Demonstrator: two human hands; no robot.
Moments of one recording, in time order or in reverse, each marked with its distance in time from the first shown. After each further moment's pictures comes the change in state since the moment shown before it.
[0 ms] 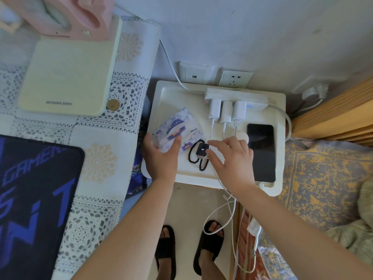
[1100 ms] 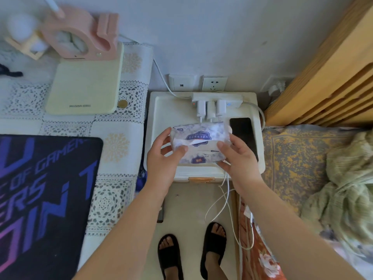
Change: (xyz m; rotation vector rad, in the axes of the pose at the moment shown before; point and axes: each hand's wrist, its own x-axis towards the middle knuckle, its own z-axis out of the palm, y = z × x) left_hand -0.067 0.037 -0.071 -0.190 -0.439 0.145; right_hand -0.061 -0.039 -0.070 1.245 -0.023 0.613
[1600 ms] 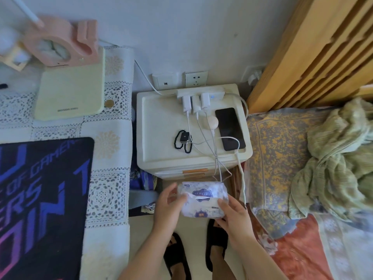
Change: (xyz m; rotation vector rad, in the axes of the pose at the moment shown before) left_hand -0.082 -0.102 -0.018 0.070 -0.136 -0.345; right_hand -0.099 0.134 -0.047 0.155 0.231 0.327
